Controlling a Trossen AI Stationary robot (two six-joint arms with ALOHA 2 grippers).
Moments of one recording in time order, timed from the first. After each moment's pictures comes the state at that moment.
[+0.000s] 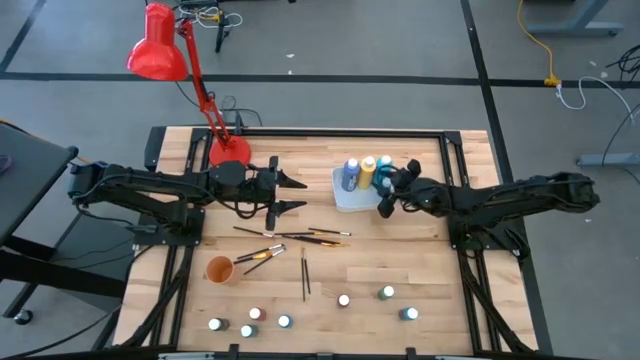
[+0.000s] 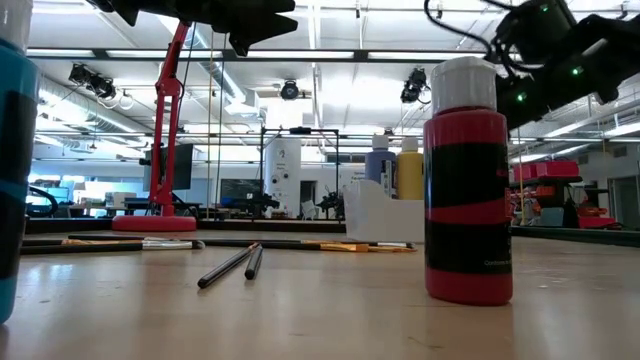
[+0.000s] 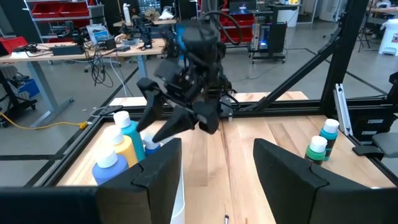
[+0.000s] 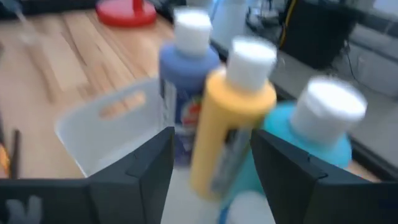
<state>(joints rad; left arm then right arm) 0.04 1.13 0.73 0.28 -0.01 0.04 -0.12 1.06 0.32 0.37 0.52 0.09</state>
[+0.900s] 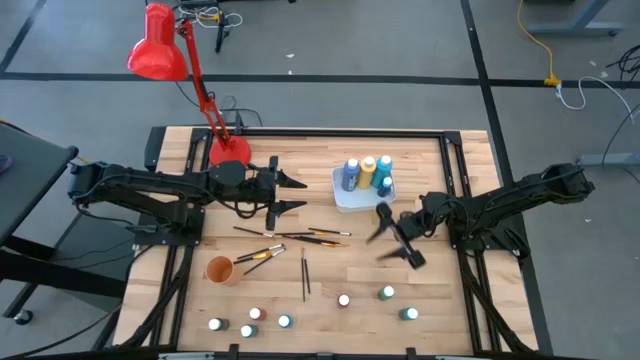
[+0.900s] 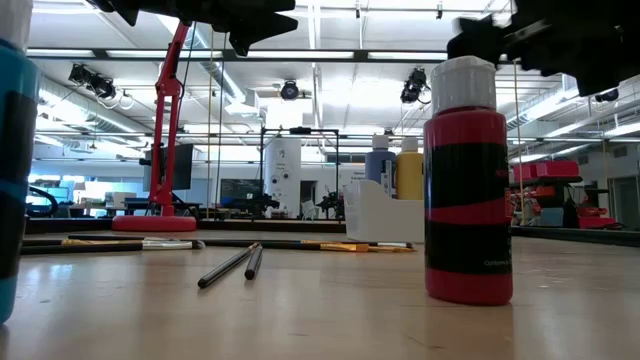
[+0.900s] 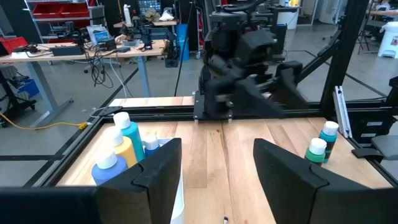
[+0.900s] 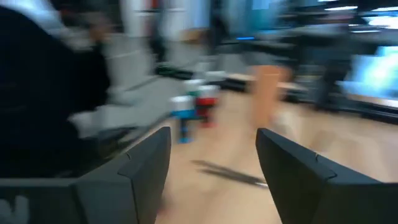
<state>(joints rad) 0.04 1.13 0.73 0.29 -0.01 0.04 0.13 1.11 0.32 0.72 -0.46 -0.05</state>
